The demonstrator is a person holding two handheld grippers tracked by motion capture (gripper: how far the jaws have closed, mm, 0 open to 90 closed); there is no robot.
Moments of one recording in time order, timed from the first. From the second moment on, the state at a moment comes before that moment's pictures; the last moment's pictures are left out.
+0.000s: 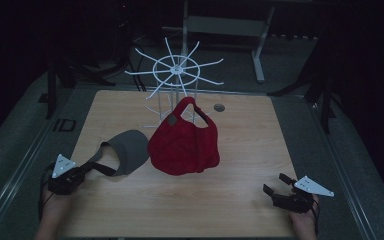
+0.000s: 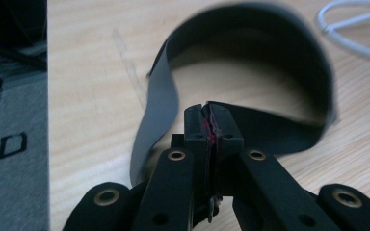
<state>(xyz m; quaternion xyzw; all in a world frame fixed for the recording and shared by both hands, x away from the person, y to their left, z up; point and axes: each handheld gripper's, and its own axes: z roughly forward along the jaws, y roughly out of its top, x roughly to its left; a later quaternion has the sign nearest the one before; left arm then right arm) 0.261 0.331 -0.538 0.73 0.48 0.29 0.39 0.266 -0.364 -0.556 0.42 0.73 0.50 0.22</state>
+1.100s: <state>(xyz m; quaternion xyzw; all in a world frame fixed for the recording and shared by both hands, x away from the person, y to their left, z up) 0.268 0.289 -0.399 0.69 0.34 0.37 0.52 0.265 -0.371 -0.556 0.43 0.70 0.52 0.22</state>
